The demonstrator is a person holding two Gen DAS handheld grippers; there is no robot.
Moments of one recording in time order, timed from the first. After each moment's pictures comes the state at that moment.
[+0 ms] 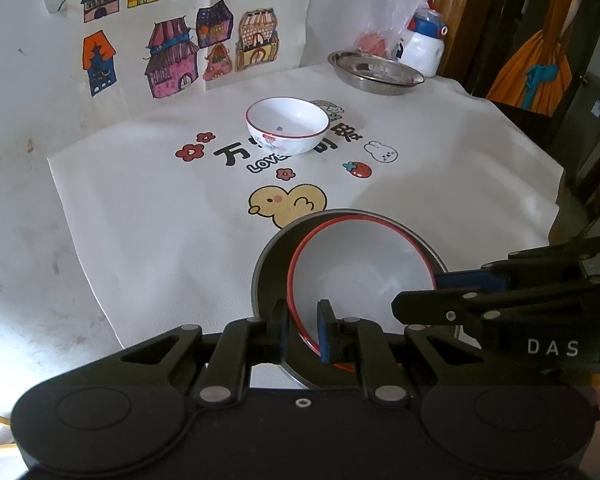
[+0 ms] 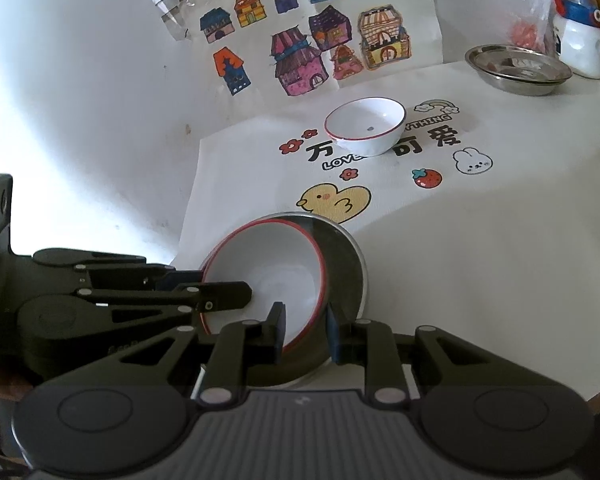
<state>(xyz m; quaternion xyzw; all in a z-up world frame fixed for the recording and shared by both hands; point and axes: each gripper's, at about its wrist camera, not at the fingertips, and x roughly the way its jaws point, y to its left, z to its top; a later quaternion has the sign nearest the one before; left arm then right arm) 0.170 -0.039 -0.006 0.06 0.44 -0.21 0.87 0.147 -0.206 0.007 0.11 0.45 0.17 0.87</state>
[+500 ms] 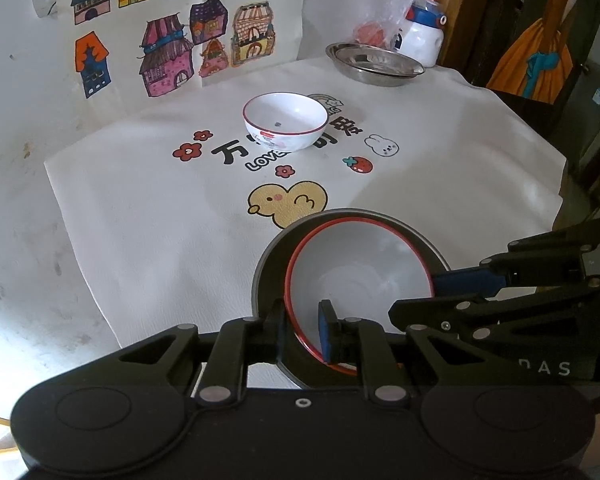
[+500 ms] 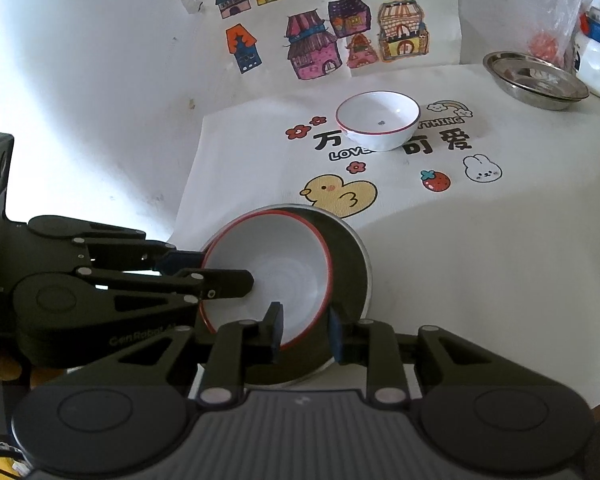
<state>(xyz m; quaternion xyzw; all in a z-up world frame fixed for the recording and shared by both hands) 0.173 -0.045 -0.005 0.07 0.45 -0.21 0.87 0.154 -0.195 0.008 0.06 0.47 0.18 0.86</state>
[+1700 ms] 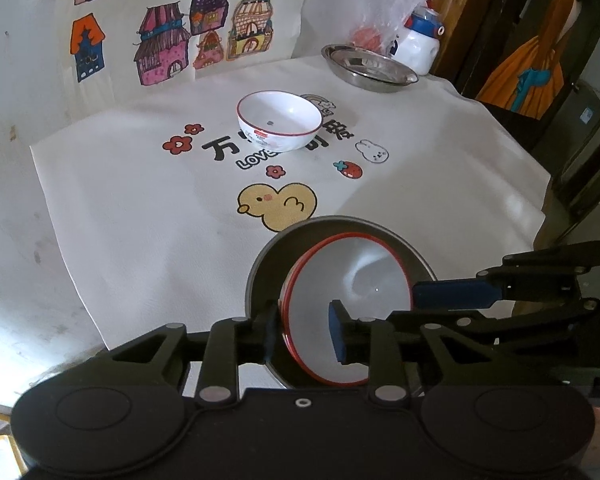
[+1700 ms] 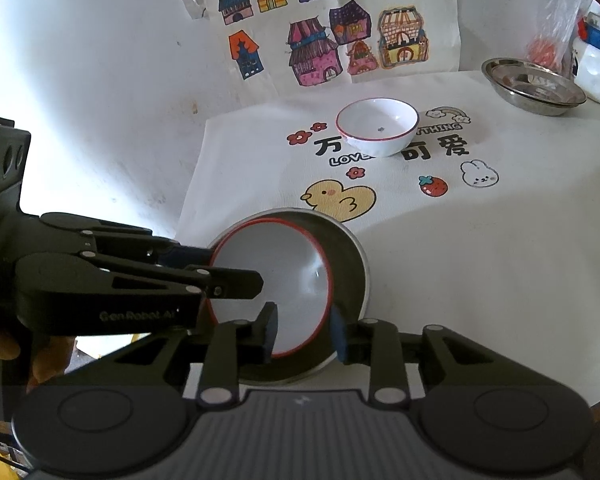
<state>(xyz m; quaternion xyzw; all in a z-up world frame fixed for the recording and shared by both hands) 0.181 -0.035 -0.004 0.03 0.46 -0.23 0.86 0.151 -0.198 0.012 0.06 0.46 0.18 0.87</state>
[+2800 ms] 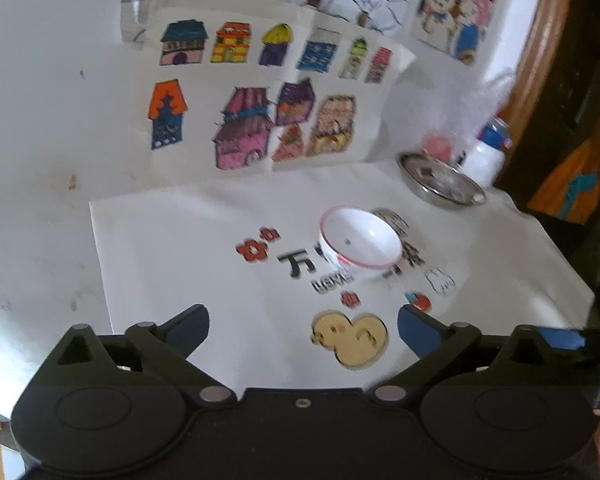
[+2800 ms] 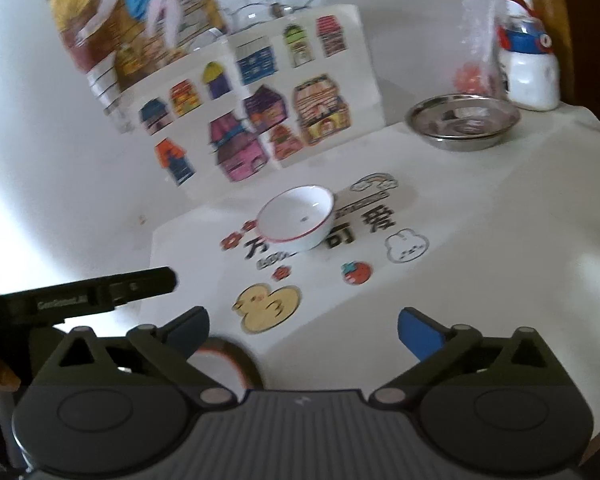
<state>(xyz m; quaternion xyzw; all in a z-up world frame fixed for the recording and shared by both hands) 0.235 -0.008 0.016 -0.05 0.36 -0.14 0.92 0.193 -0.268 0.014 0.16 0.38 0.11 0.91</state>
